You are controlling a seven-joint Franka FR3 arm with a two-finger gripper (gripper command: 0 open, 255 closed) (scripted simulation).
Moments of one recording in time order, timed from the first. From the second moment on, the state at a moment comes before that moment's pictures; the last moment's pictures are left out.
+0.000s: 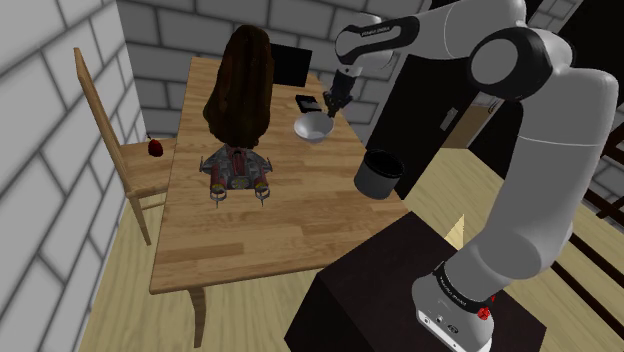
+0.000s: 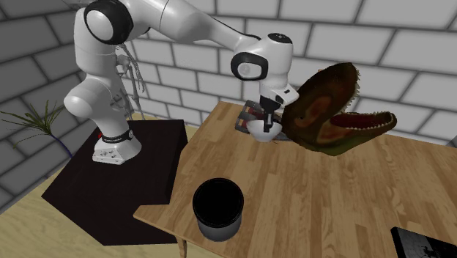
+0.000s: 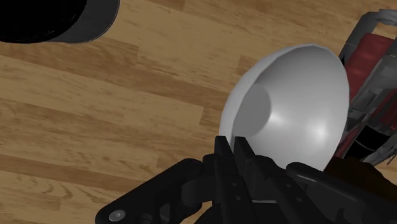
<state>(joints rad) -0.07 0.44 -0.11 -1.62 0.11 2.08 -0.06</state>
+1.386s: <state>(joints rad) -0.34 0.20 -0.26 -1.87 0.12 2.06 -0.49</state>
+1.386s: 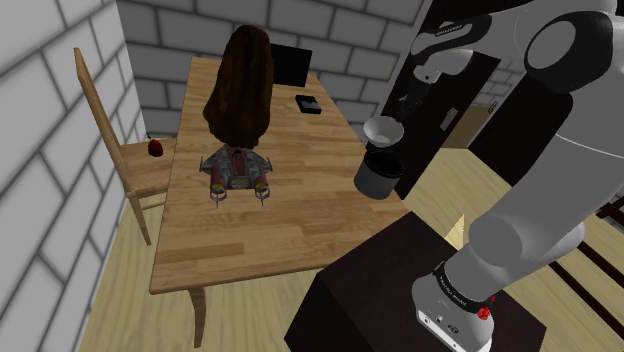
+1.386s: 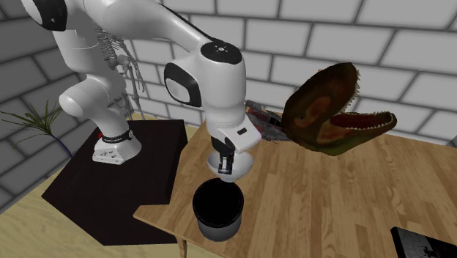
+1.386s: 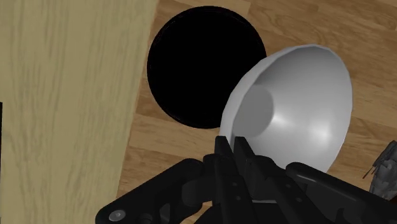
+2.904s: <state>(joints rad) -0.43 0.29 -0.30 -1.94 0.18 2.21 -0.67</state>
